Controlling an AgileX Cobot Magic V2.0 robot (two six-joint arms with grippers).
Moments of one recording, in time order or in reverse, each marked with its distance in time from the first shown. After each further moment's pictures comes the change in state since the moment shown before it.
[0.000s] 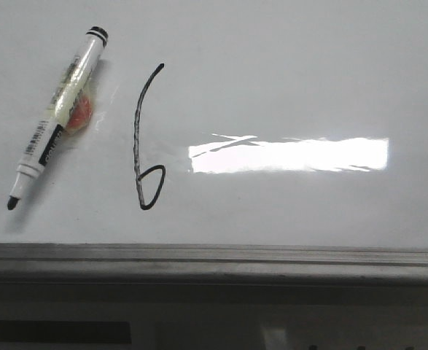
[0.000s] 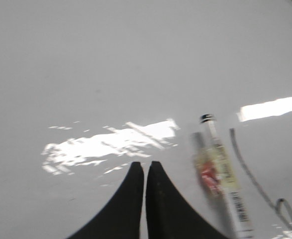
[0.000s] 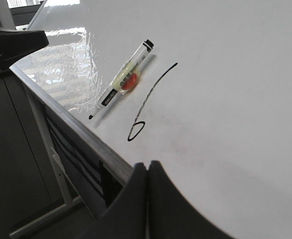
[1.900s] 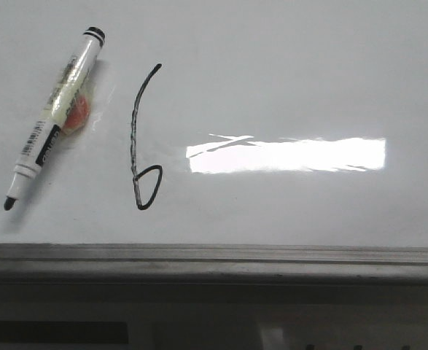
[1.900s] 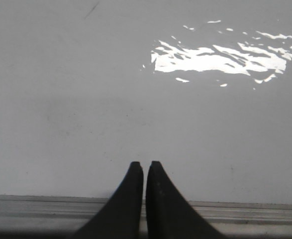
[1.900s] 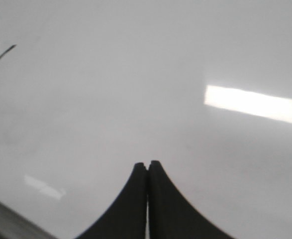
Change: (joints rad) left arm 0.434 -0.237 0.071 0.043 0.505 -0.132; right arm -0.470 -0.004 0.054 -0.269 -0.016 0.142
